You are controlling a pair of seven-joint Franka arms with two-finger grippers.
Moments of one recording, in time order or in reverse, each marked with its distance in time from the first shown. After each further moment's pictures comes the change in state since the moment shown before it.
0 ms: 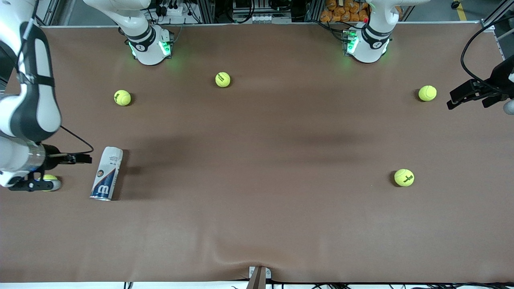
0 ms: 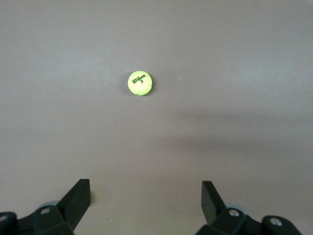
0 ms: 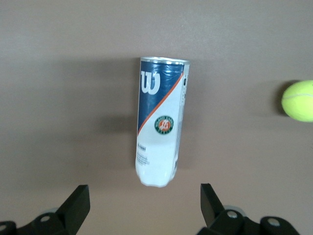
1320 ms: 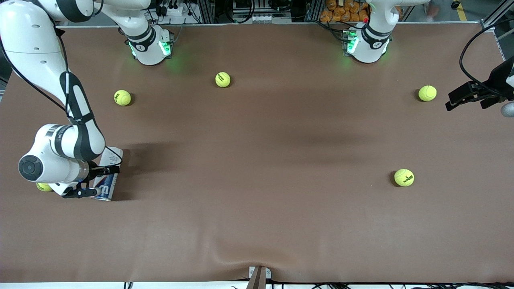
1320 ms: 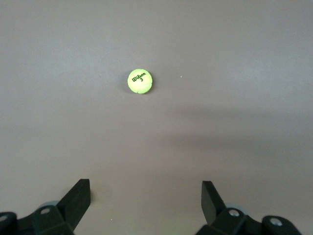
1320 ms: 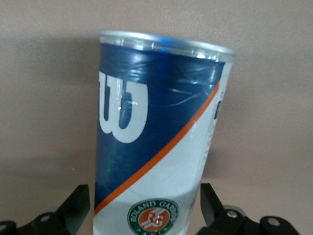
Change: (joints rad) left arm 0.000 0.009 0.000 -0.001 0.000 -0.002 0.000; right arm -0.008 0.215 -0.004 -0.116 0.000 0.306 -0.072
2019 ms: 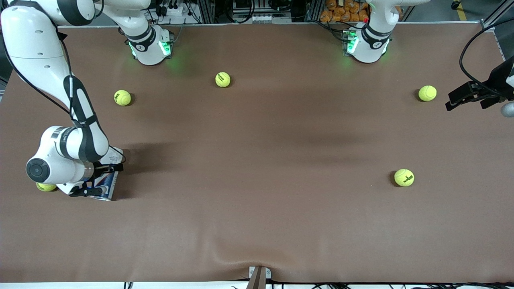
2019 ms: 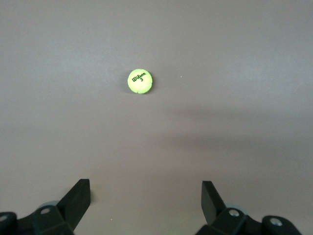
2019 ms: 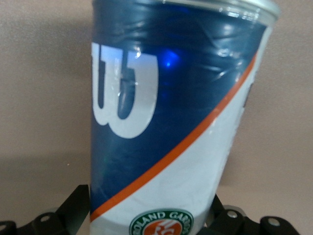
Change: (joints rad) left arm 0.000 0.000 0.000 0.000 0.000 0.000 0.000; right arm 0.000 0.022 0.005 -0.002 0.000 -0.021 -0.002
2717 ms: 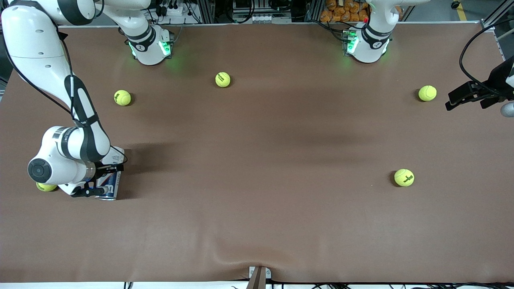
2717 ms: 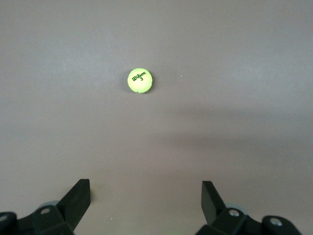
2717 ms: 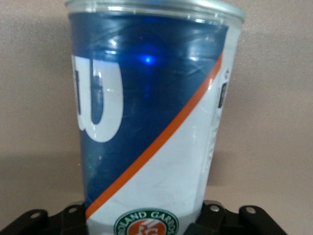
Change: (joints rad) left arm 0.000 0.000 0.000 0.000 0.000 -0.003 0.000; right arm 0.000 -0.005 0.010 0.003 0.000 -0.006 -0.002
